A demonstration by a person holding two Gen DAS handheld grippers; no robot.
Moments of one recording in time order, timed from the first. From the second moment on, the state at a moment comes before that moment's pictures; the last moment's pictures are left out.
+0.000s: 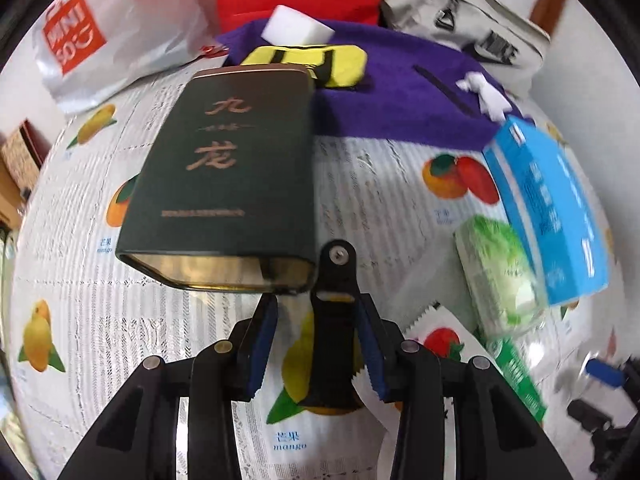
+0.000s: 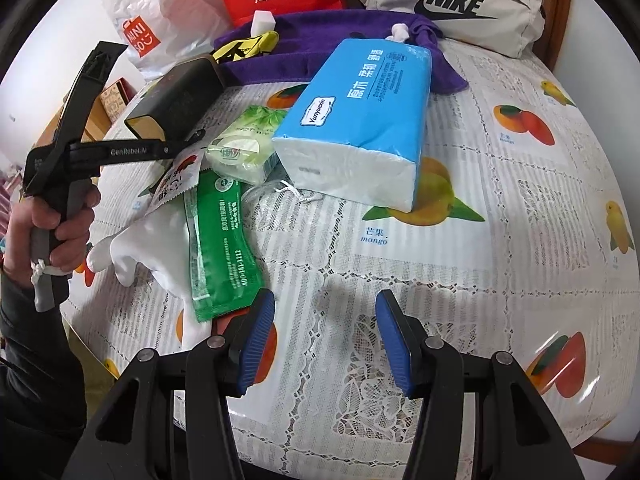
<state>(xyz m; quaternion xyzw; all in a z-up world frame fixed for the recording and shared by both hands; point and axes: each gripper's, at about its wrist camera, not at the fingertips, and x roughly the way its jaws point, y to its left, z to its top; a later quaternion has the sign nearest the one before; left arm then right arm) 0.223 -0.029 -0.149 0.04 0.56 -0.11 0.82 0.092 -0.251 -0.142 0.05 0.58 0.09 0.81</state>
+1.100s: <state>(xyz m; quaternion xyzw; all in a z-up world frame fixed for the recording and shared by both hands) 0.186 -0.014 -0.147 0.04 0.53 -0.15 0.84 0.107 -0.222 -0.135 0.04 0.56 0.13 0.82</state>
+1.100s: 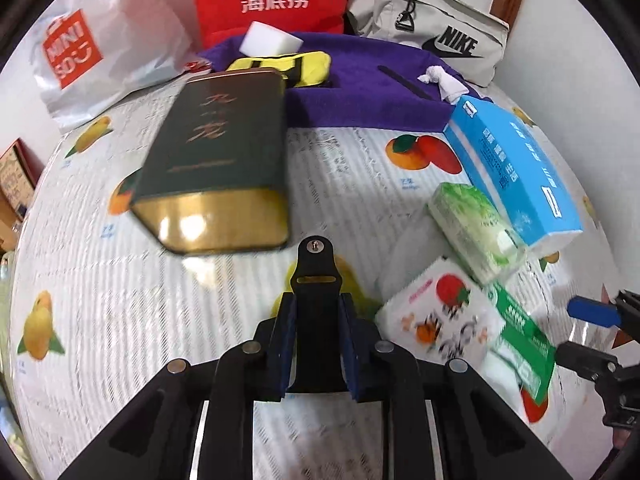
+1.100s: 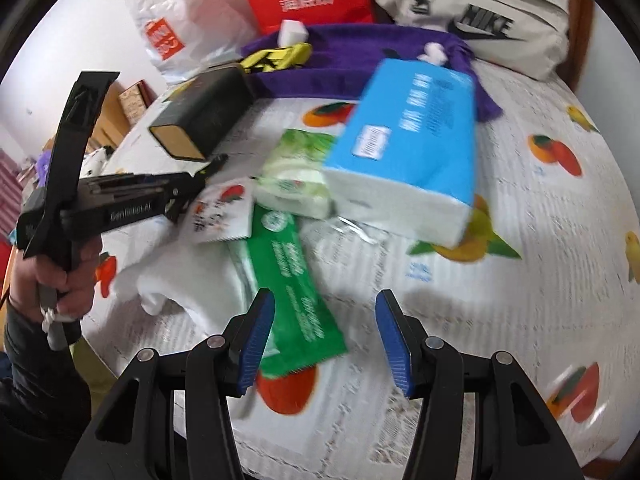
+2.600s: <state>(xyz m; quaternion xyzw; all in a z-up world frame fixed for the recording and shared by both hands) 0.138 0.043 -0.141 -0.05 0.52 -0.11 0.84 0.067 -0.245 -0.145 0.03 0.56 0.07 0.83</state>
